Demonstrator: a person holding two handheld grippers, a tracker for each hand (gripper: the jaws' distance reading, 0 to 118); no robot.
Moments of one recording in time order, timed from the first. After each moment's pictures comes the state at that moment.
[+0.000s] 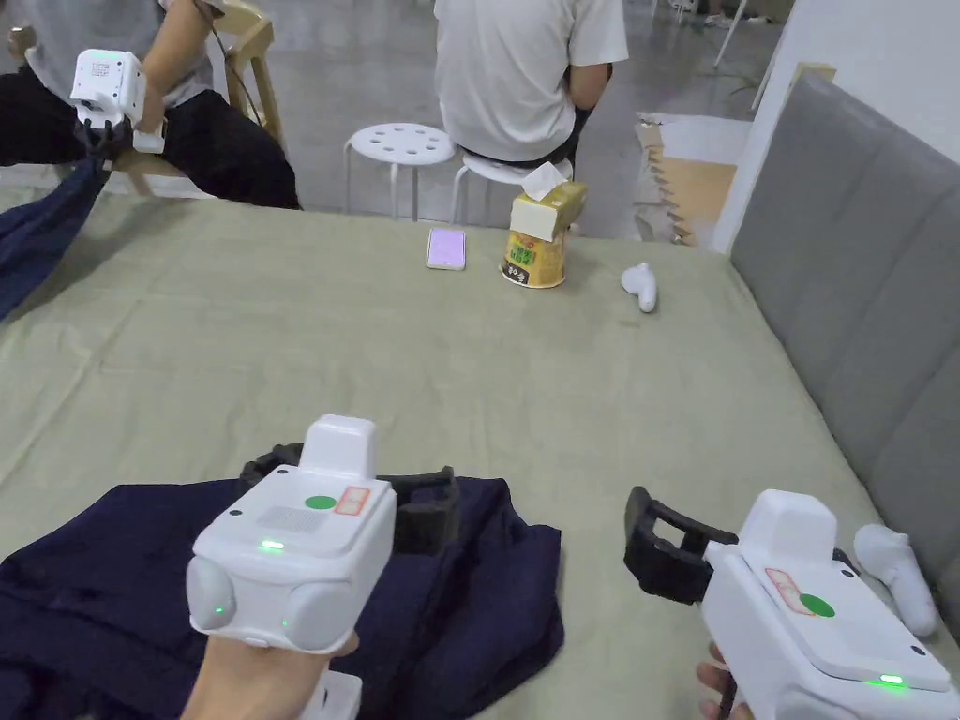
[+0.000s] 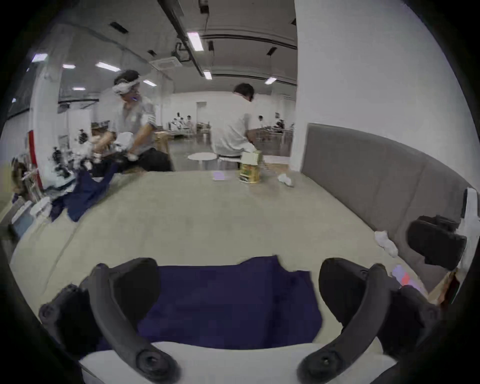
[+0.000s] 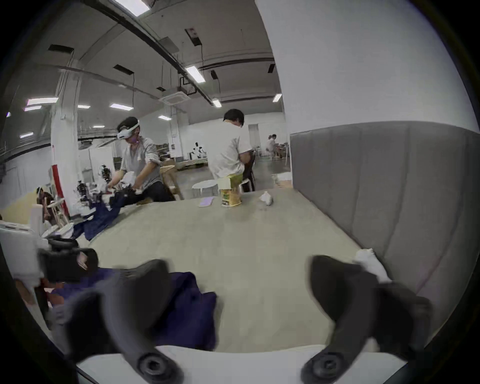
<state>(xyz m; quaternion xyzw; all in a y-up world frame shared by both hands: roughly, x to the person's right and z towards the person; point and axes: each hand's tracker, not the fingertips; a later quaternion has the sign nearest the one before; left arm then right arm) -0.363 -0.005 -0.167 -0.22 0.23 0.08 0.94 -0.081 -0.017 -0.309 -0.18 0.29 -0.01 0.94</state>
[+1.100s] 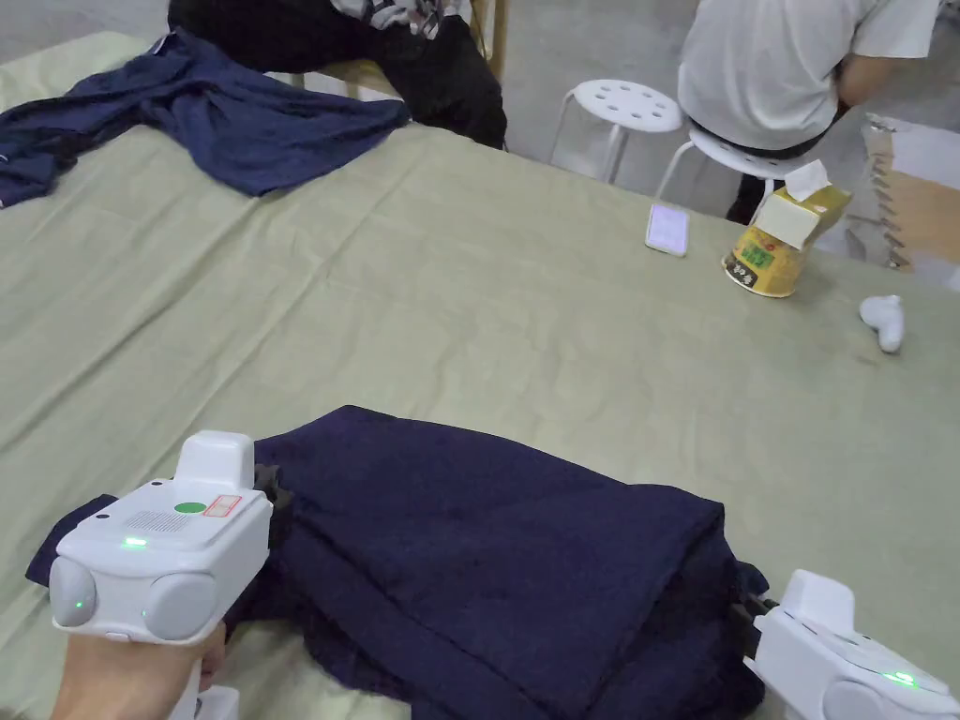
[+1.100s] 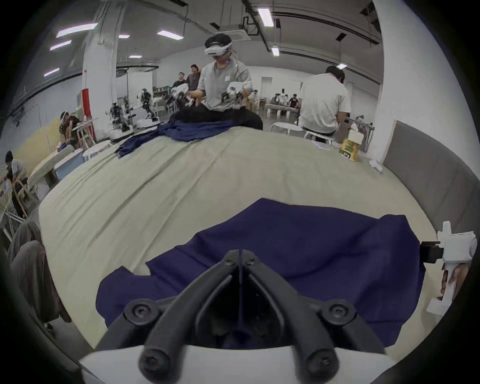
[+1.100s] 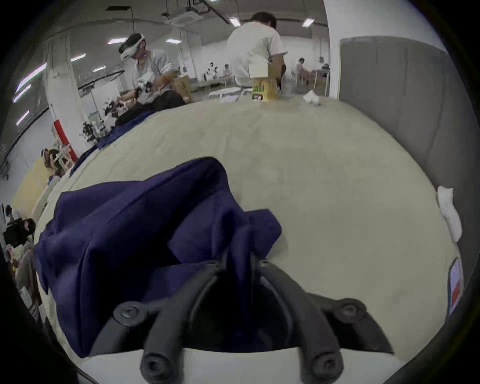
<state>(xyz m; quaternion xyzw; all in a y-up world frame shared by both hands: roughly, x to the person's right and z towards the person) -0.534 -0.081 0.003 -0.29 0.38 0.17 0.86 -0.211 -0.150 -0.351 -0.37 0.32 0.09 0.86</state>
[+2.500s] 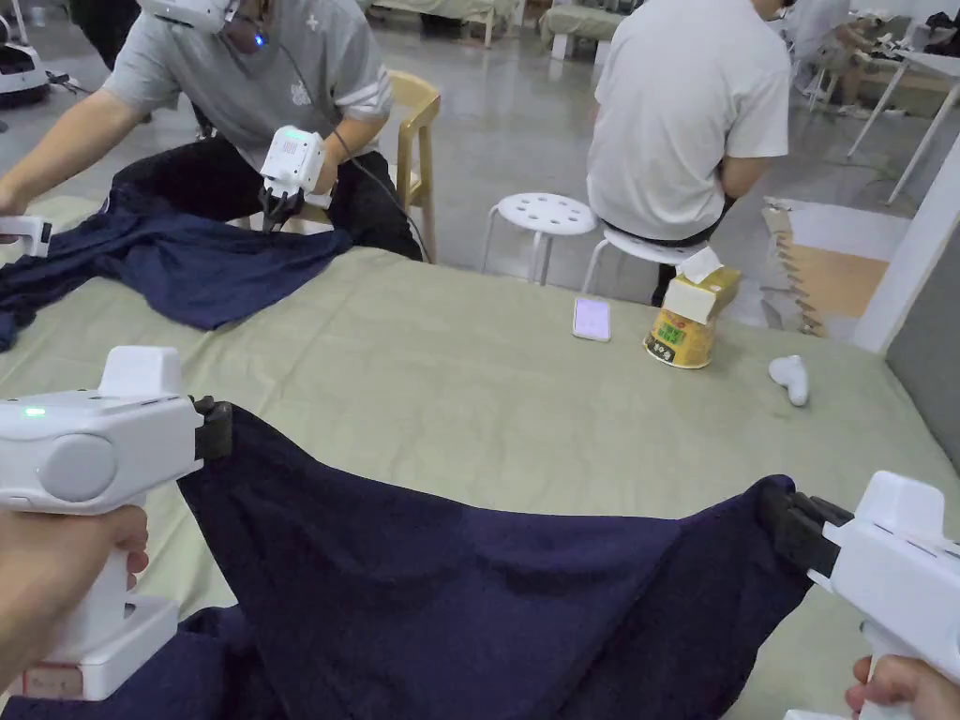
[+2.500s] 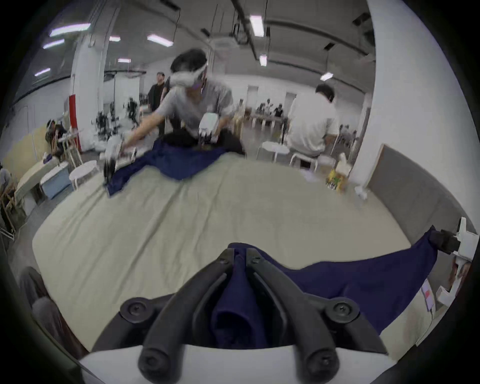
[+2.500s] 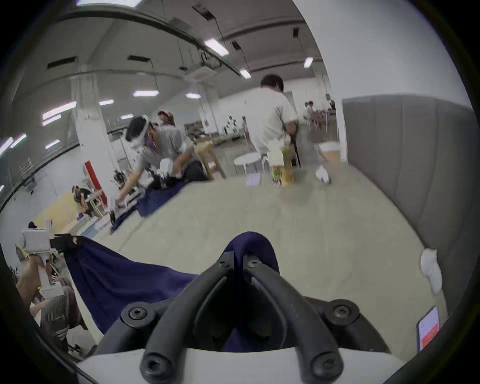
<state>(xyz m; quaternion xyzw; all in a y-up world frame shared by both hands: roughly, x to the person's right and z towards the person) -0.599 0.070 -0.016 -0.22 0.33 0.15 0.91 -0.164 0.044 -0.359 -0.23 0.42 -0.03 0.88</state>
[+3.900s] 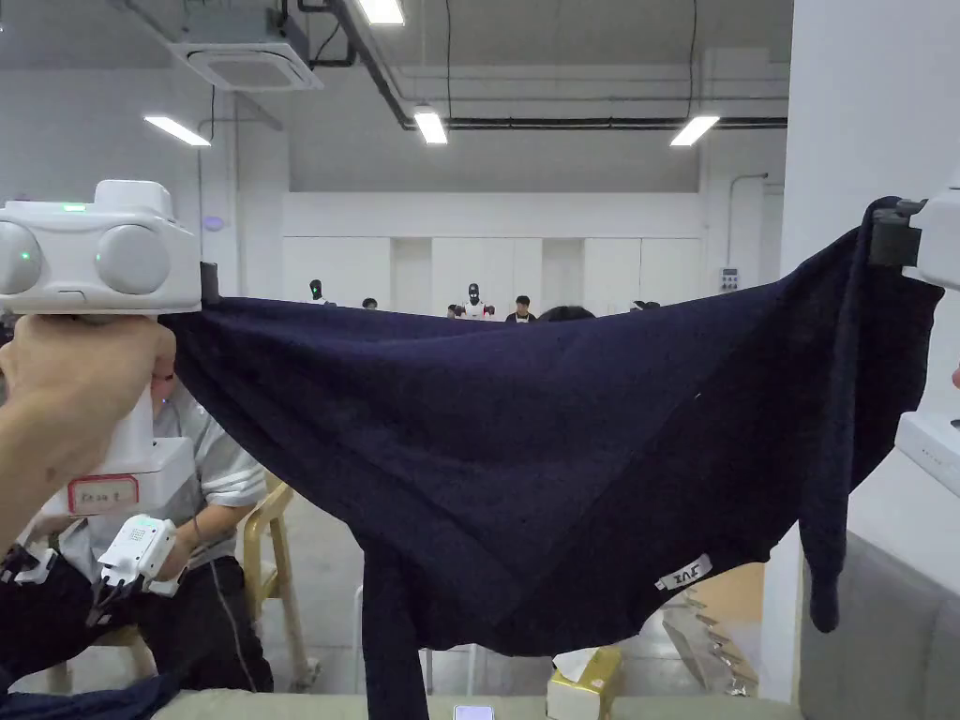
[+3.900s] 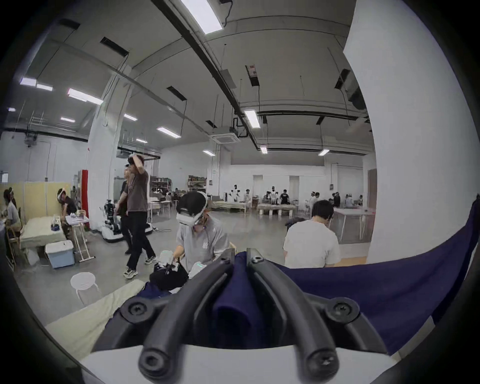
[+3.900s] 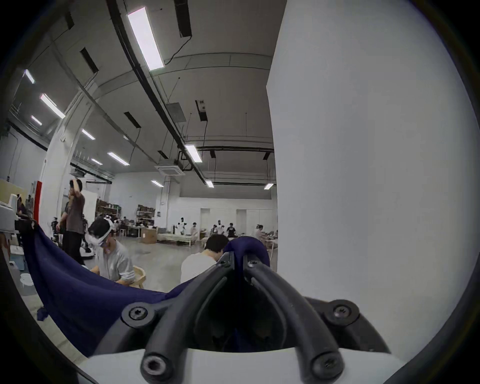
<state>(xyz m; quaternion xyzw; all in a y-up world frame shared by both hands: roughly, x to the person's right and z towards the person) -0.651 0.474 -0.314 0.00 0.39 0.02 0.92 -0.169 0.486 -0.561 0.11 0.24 -0.02 0.97</state>
